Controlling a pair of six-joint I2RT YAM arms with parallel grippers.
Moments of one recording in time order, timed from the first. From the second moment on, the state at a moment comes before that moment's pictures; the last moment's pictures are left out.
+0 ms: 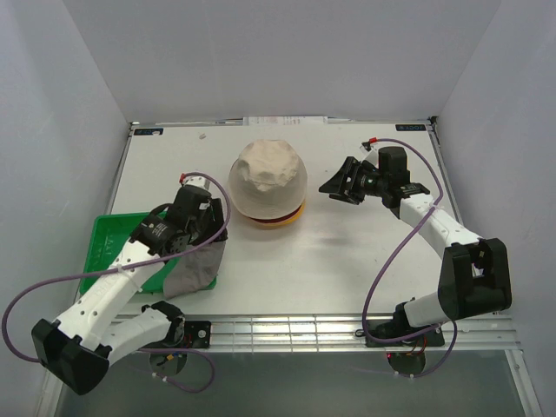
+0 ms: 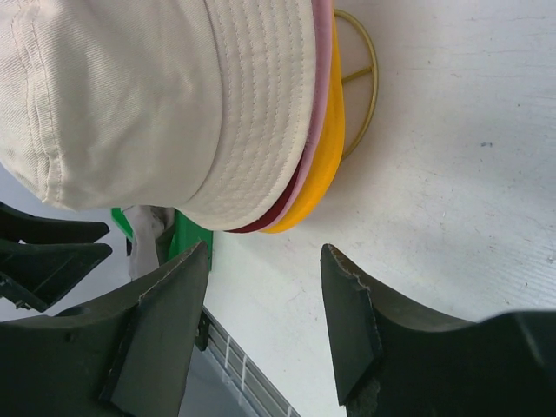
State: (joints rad) left arm -0.53 0.97 0.96 -0.84 -0.19 -0.55; right arm 0.23 1.43 0.95 -0.12 -0.65 0.66
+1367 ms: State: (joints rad) left arm -0.79 1.22 1.09 -1.10 -0.56 -0.72; right arm 0.23 1.40 0.92 -0.12 -0.65 0.65
